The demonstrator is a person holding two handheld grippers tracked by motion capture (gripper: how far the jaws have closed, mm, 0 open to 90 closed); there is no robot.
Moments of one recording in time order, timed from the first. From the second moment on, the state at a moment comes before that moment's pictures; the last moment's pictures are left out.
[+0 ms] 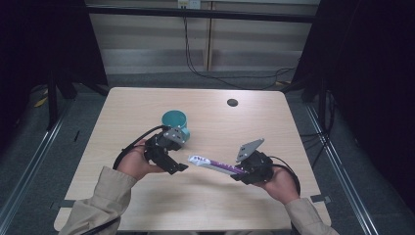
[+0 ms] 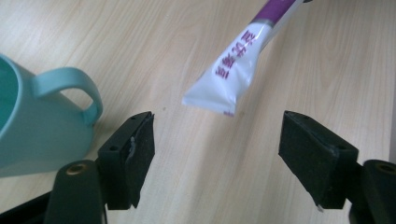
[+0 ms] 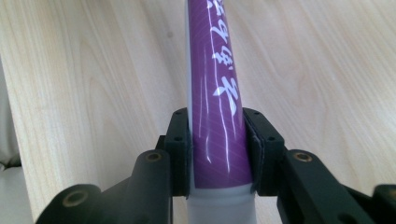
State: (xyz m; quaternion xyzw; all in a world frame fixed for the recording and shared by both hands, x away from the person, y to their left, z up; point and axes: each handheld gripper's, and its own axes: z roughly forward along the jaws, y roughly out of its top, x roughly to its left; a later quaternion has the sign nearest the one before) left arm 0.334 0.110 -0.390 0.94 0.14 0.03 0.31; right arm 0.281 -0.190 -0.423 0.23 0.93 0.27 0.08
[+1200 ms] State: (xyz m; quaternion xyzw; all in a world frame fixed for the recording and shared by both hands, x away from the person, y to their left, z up) left arm 0.330 0.101 -0.448 0.77 0.29 -0.08 0.57; right arm 0.282 -0.196 -0.414 0.32 0.84 0.43 0.10
